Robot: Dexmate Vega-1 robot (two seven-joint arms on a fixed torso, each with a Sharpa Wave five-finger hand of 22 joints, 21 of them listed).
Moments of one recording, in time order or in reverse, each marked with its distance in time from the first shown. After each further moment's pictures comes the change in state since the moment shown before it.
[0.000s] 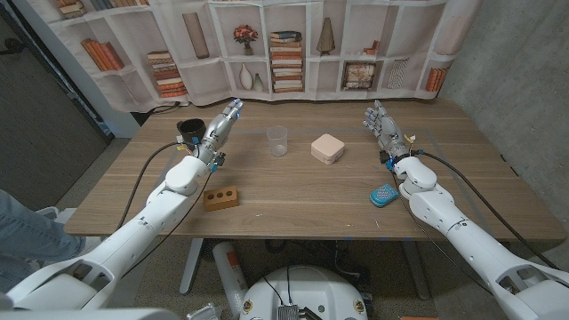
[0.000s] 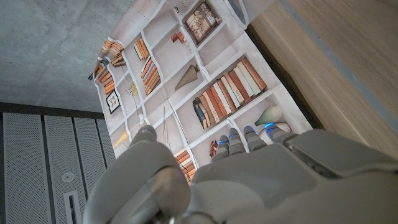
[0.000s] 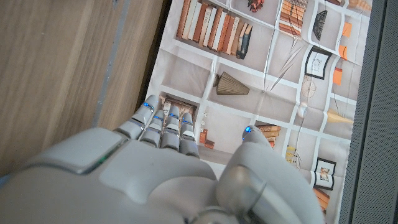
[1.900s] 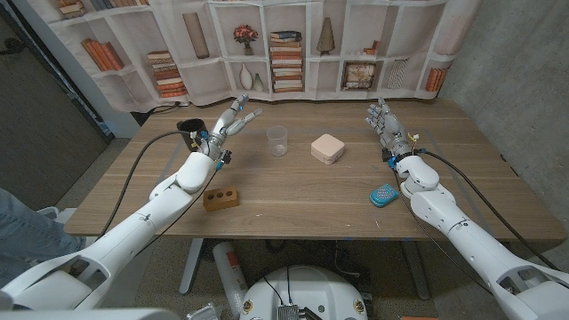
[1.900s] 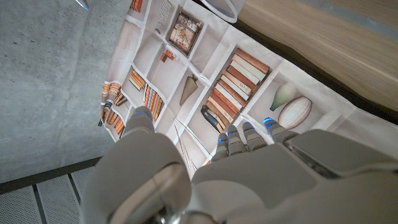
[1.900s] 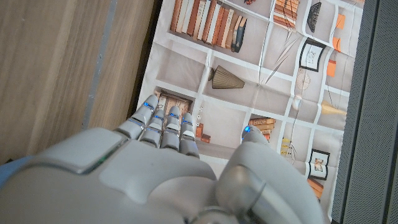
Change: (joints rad) left arm -0.019 0.038 0.056 -0.083 0.349 0.055 0.243; left_hand 0.154 -0.025 0.011 -0.088 0.035 0.027 -0.006 0.000 0.005 0.043 -0.014 0.001 0.005 0.051 -0.009 0.000 0.002 0.045 0.009 0.000 0.000; right arm -0.003 0.004 0.016 0.001 0.015 0.023 0.005; right_hand 0.005 0.005 0.000 -0.008 0.000 0.000 0.000 0.000 0.000 0.003 -0.004 0.000 0.000 0.005 0.005 0.000 0.000 0.013 0.002 -0.026 0.000
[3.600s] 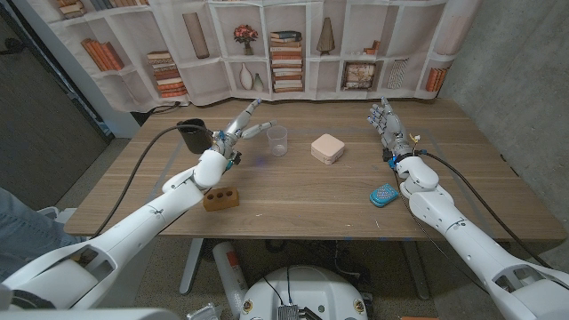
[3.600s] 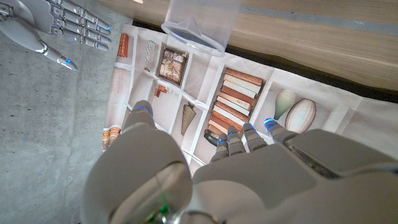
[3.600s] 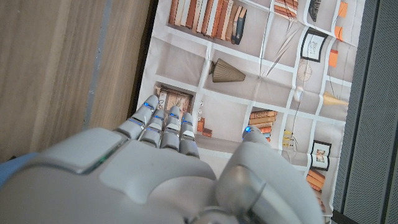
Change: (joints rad) left arm -0.066 0.005 0.113 -0.039 0.220 0.191 0.084; left_hand 0.039 -0.002 -0.008 -0.025 0.011 -0.013 0.005 -0.009 0.000 -0.004 -0.004 -0.010 0.000 -0.002 0.024 0.000 0.005 -0.006 0.013 -0.008 0.000; right arm 0.006 0.021 0.010 0.036 0.017 0.027 0.007; right_hand 0.000 0.000 -0.006 -0.006 -0.006 0.005 -0.005 0.000 0.000 0.000 0.000 0.000 0.000 0.005 -0.005 0.000 0.000 0.005 -0.005 -0.015 0.000
